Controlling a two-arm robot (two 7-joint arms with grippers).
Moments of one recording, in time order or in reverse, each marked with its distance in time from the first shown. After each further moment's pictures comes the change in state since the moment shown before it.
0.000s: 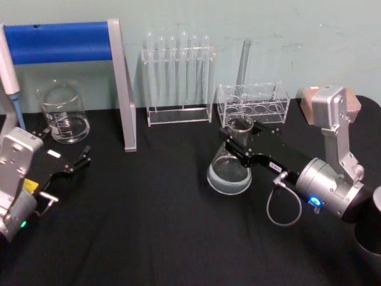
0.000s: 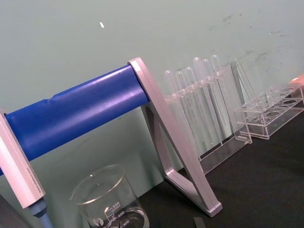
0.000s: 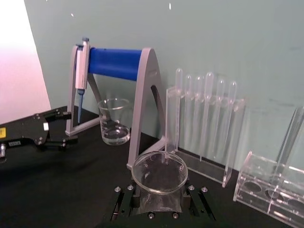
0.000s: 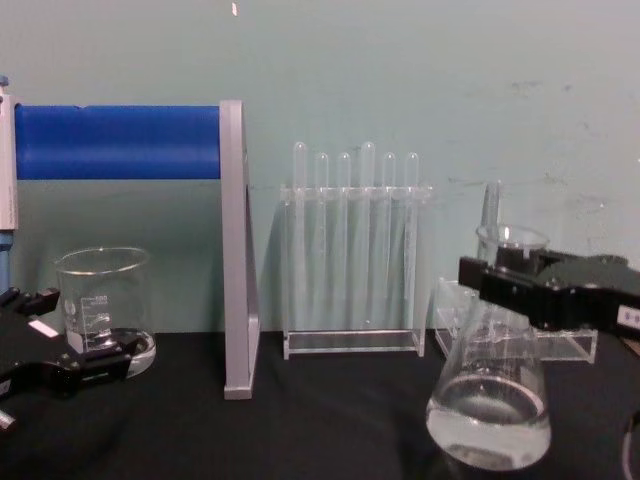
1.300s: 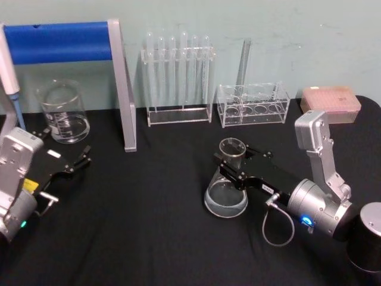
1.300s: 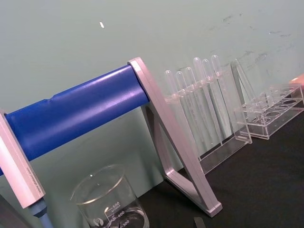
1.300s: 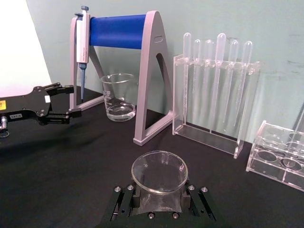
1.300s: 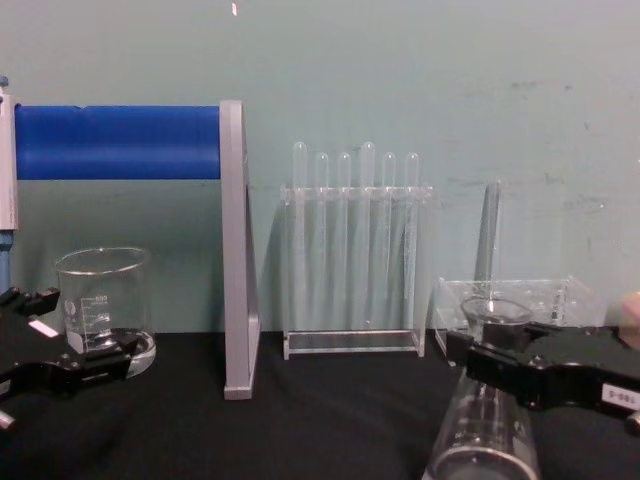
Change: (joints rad) left arm 0.000 0.000 0.000 0.000 0.000 0.000 0.000; right arm -0.022 -0.021 -0.028 0.063 -0.028 0.000 0.009
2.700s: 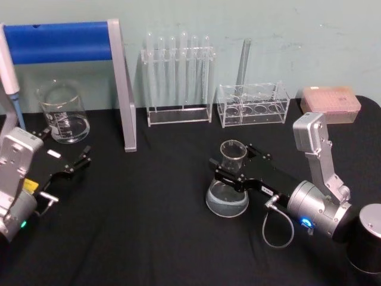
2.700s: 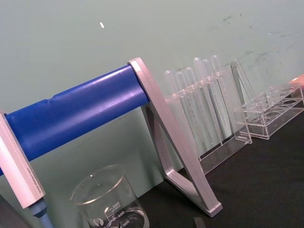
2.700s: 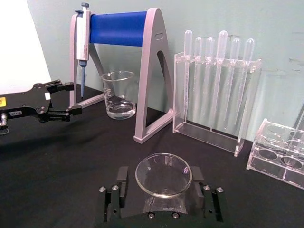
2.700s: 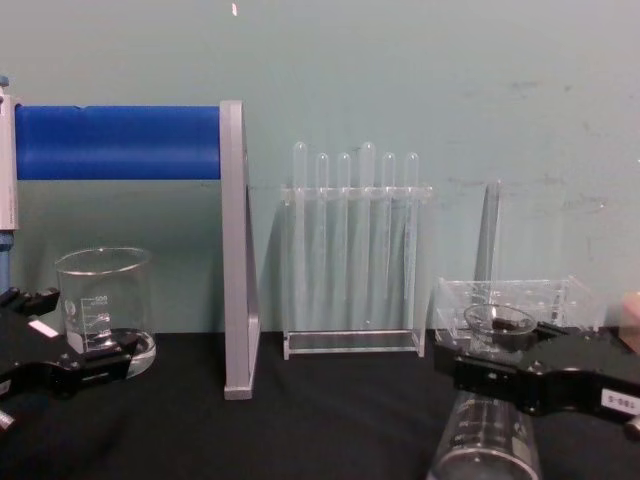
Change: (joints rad) left arm 0.000 0.000 0.000 0.000 0.000 0.000 0.000; right arm -0.004 0.000 -0.002 -0.001 -0.009 0.004 -0.002
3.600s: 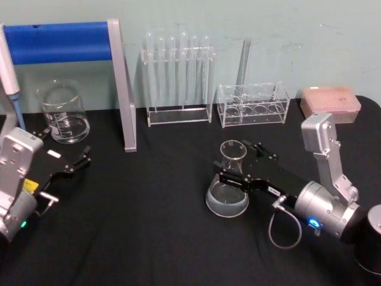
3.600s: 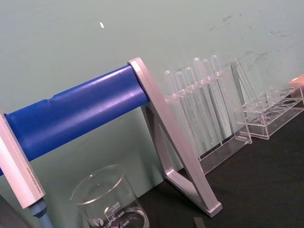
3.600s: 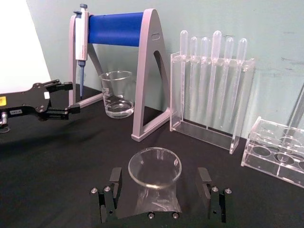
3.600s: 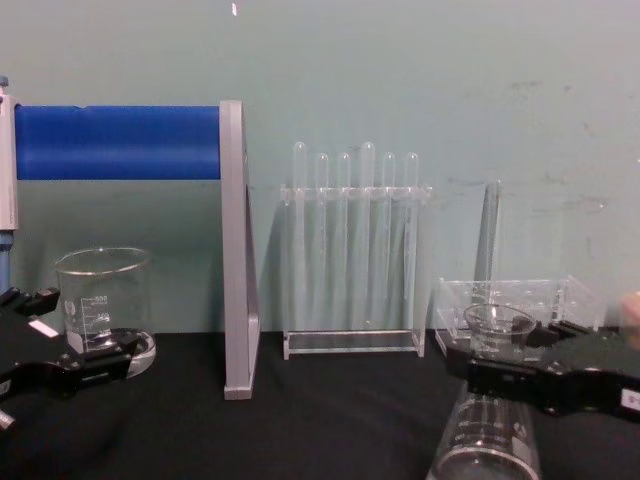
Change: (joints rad) left arm 0.000 0.000 0.000 0.000 0.000 0.000 0.000; right arm -0.013 0.020 0.017 -0.008 0.018 -0.003 0.014
